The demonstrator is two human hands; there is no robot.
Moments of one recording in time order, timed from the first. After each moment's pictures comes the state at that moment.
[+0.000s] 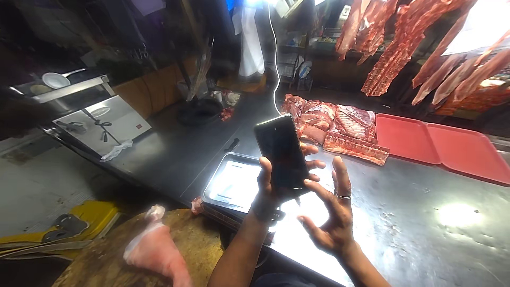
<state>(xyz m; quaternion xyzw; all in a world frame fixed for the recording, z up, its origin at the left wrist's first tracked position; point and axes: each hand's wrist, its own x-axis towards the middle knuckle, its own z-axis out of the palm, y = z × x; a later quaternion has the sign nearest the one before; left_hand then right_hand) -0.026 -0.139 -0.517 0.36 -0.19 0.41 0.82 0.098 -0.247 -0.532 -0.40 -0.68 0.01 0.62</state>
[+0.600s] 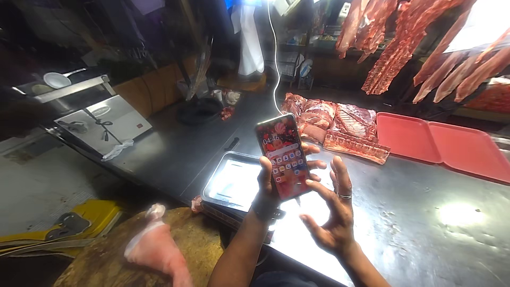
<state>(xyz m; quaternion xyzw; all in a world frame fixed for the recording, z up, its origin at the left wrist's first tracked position) -0.023 -0.139 -0.521 0.37 -0.18 0.41 0.82 0.104 -0.249 -0.534 -0.39 -0.67 0.02 0.64</state>
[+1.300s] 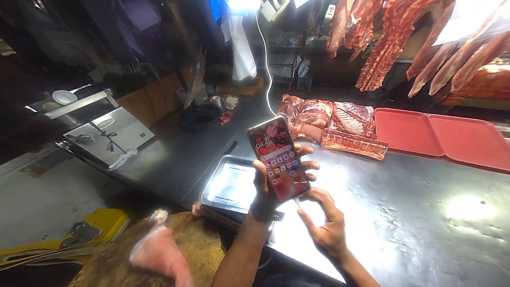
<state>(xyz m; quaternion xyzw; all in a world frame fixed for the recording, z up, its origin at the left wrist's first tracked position) 0.002 -0.150 -0.516 0.38 -0.19 0.40 0.81 0.119 -0.271 -0.569 -0.45 -0.61 0.10 0.64</state>
